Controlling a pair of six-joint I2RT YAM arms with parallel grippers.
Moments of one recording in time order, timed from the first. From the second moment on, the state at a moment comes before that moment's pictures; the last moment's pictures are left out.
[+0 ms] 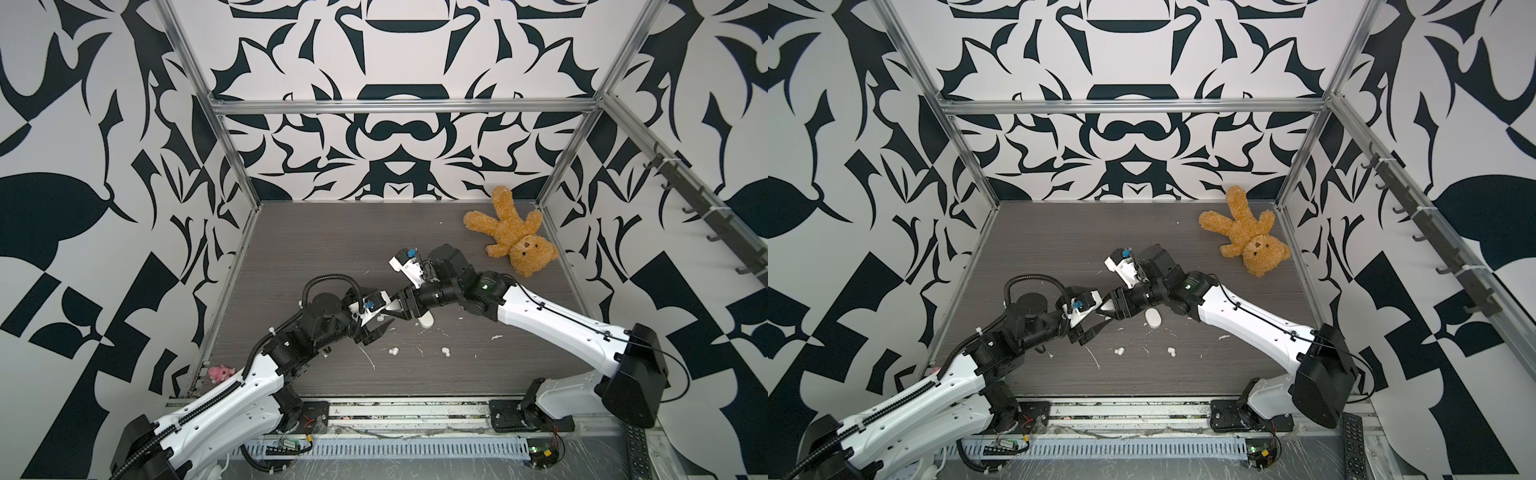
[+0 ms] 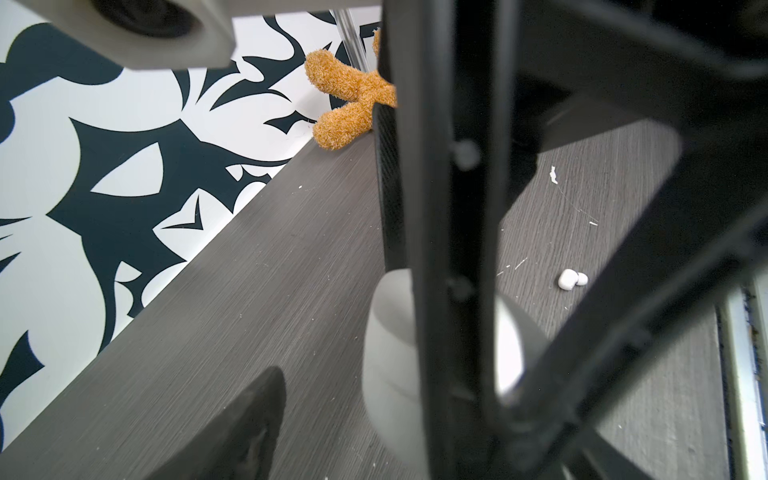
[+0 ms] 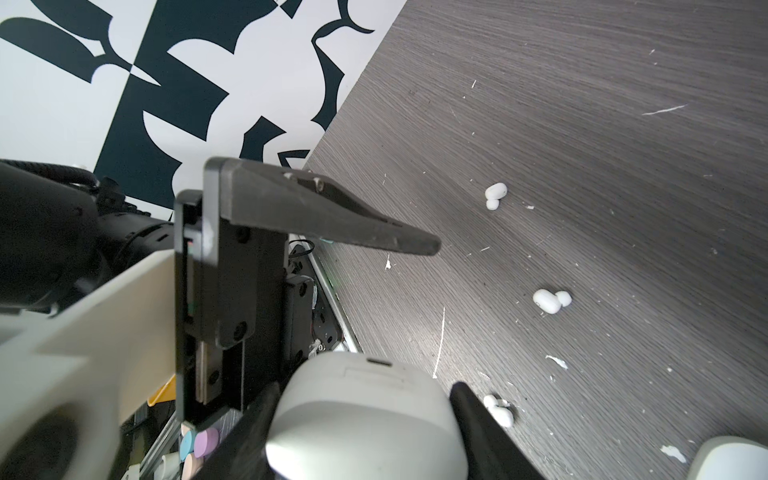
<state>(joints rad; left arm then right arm) -0.81 0.79 0.50 -0.05 0.16 0.38 0.84 1.39 1.12 -0.39 -0.58 0.46</state>
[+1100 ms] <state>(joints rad) -0.83 0.79 0.50 -0.06 0.21 0.41 0.85 1.42 1.11 -0.36 -0.58 0.47</state>
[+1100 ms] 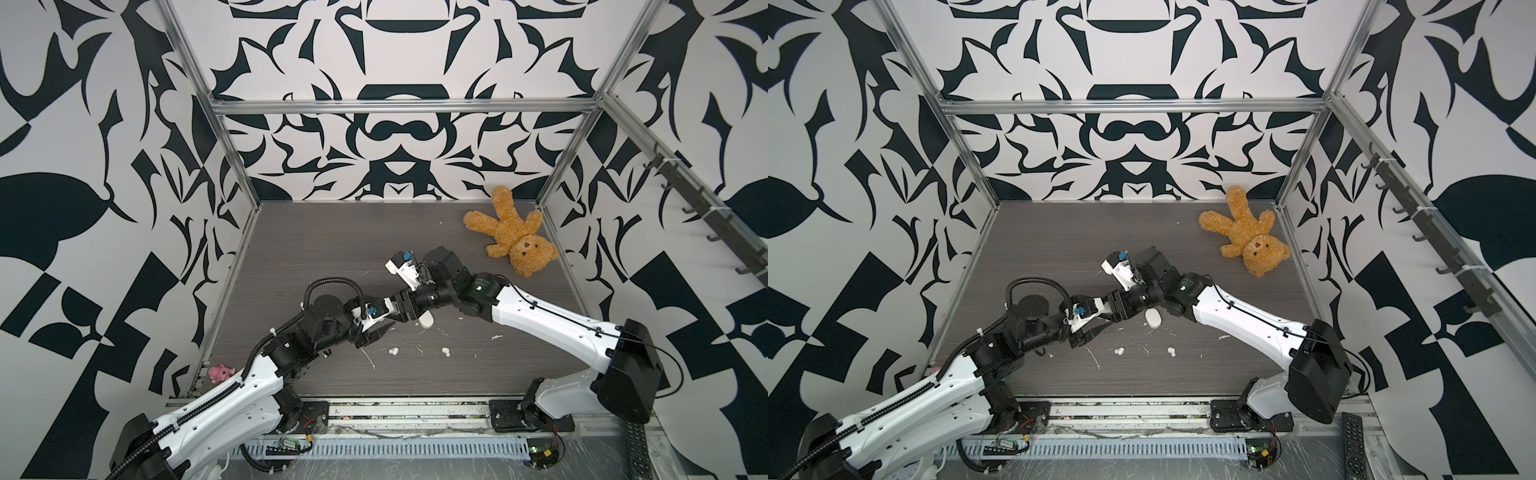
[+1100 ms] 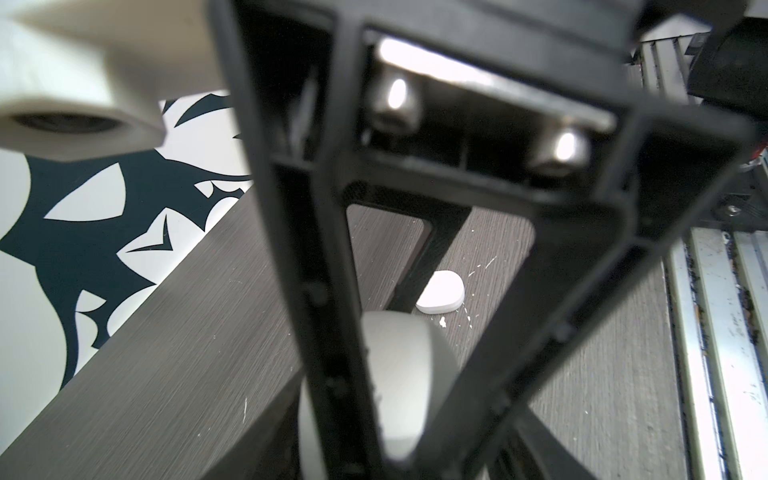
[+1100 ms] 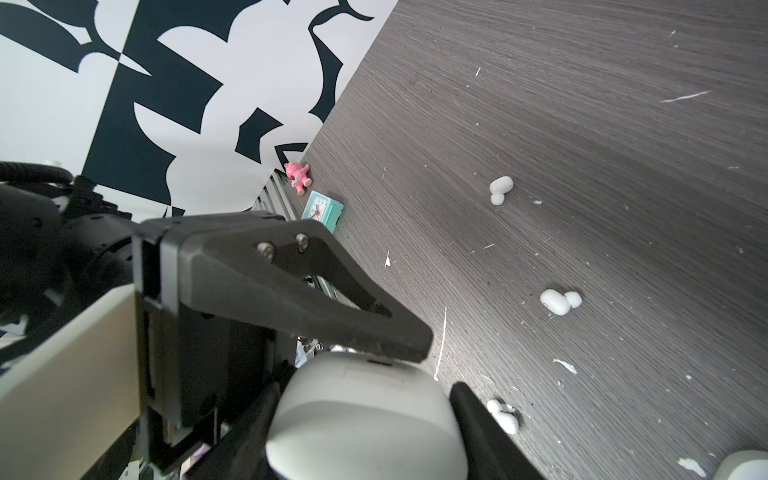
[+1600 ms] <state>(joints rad) -0.84 0.78 0.50 -0.06 0.20 0.43 0.86 1.42 1.11 -0.36 -0.58 0.47</state>
